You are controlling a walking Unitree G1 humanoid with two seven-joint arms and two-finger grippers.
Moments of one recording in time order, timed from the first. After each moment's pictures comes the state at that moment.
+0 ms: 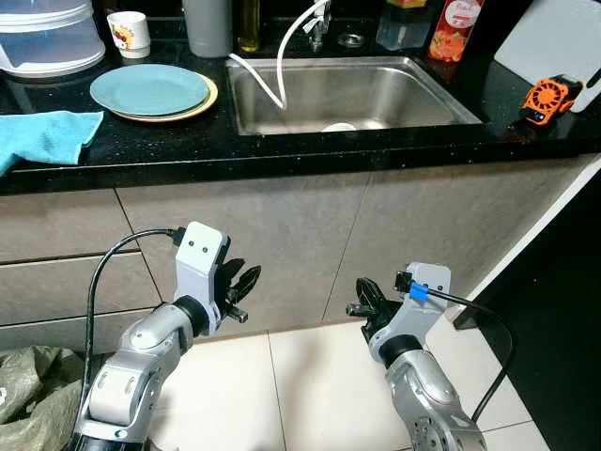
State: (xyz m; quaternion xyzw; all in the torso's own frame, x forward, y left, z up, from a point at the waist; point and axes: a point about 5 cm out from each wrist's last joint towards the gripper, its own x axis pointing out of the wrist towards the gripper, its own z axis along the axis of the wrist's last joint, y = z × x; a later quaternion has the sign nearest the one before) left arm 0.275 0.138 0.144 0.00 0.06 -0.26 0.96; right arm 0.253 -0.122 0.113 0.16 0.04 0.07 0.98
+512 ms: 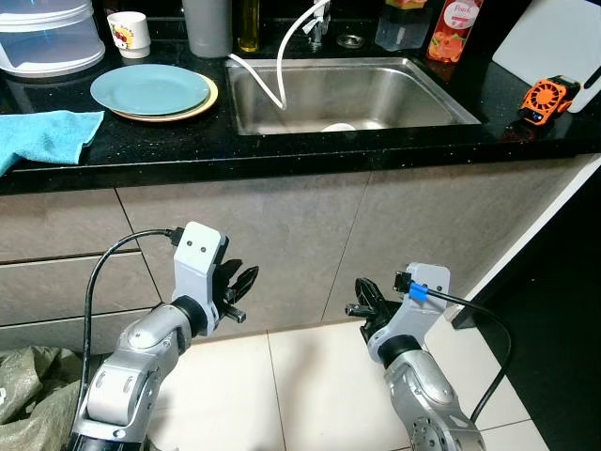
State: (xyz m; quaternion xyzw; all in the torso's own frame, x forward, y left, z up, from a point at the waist) left arm 0.275 0.139 0.143 0.00 0.07 -0.26 0.96; right arm 0.253 -0.122 0.113 0.17 0.04 0.07 0.98
